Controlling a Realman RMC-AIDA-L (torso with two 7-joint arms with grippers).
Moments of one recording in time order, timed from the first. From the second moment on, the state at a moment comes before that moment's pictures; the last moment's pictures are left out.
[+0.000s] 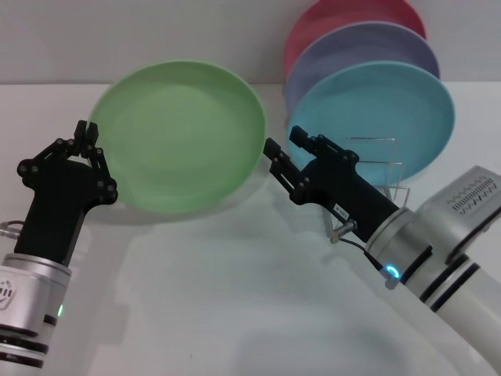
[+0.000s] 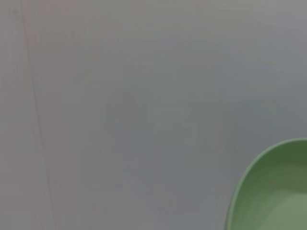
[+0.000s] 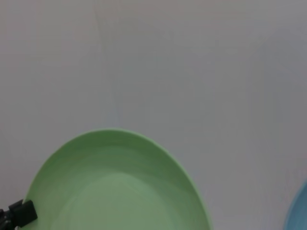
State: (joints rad) left arm -0.25 -2.08 -0.54 -0.54 2.09 1.34 0.42; right arm 0.66 2.09 -0.20 0.41 -1.55 -1.24 0.23
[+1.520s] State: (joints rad) left arm -0.24 -2.08 -0.48 -0.60 1.99 1.35 0.62; right arm 0.75 2.09 -0.16 0.40 -1.56 -1.09 0.23
